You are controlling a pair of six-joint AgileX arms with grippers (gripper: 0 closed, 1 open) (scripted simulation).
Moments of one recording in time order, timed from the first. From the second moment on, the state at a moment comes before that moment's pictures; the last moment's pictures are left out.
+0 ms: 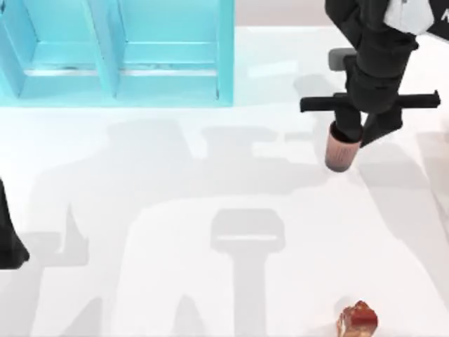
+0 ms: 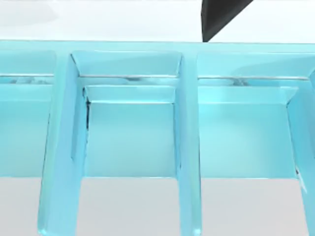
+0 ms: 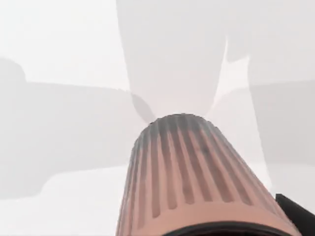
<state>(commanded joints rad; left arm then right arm) 0.00 0.00 0.00 0.00 0.00 0.00 0.36 2.24 1.89 -1.21 0.06 0.38</state>
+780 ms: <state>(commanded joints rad) 0.00 0.00 0.00 0.00 0.00 0.00 0.36 2.26 1.82 -1.13 0.06 0.38</state>
